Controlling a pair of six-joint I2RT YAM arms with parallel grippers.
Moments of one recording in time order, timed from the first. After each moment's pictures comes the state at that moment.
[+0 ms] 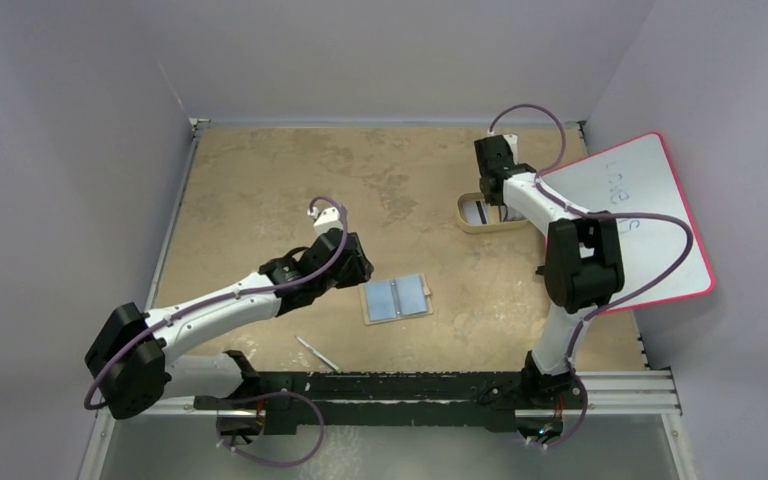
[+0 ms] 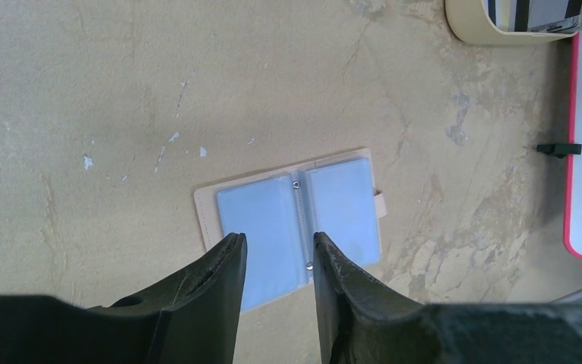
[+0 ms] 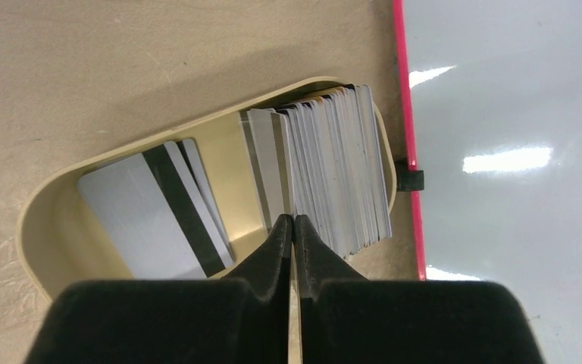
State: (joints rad) left arm -0.86 1.23 0.77 -0.27 -0.29 -0.90; right arm 0.22 1.86 1.36 -0.48 0.58 0.17
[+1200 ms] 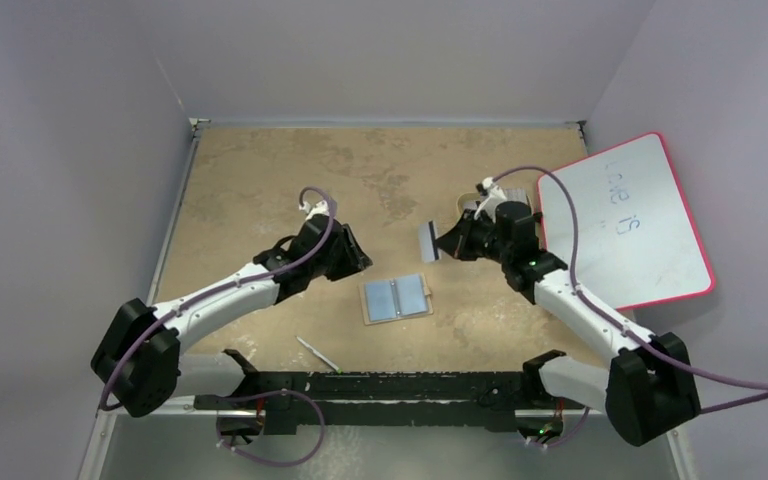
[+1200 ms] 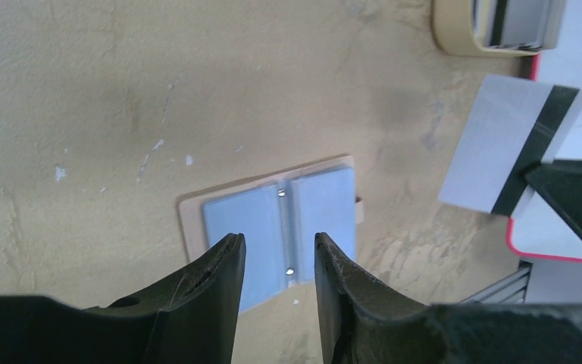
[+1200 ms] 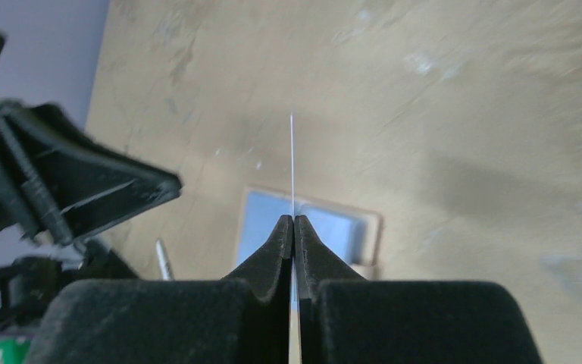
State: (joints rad) left arm -0.70 1.25 0.76 -0.20 -0.06 -0.94; right arm 0.34 1.13 0.68 -0.03 -0.32 0.53
